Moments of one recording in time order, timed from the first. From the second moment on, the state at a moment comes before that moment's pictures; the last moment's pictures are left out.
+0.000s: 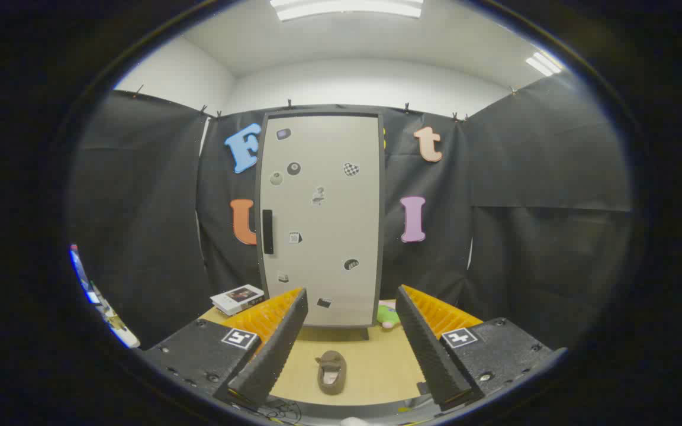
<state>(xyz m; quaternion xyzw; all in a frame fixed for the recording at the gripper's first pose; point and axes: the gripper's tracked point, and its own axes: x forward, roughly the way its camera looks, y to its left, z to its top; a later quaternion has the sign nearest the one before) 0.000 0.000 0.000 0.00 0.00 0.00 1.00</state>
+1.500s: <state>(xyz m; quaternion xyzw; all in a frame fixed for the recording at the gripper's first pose) 0.193 0.137 0.000 0.03 0.02 0.09 1.00</state>
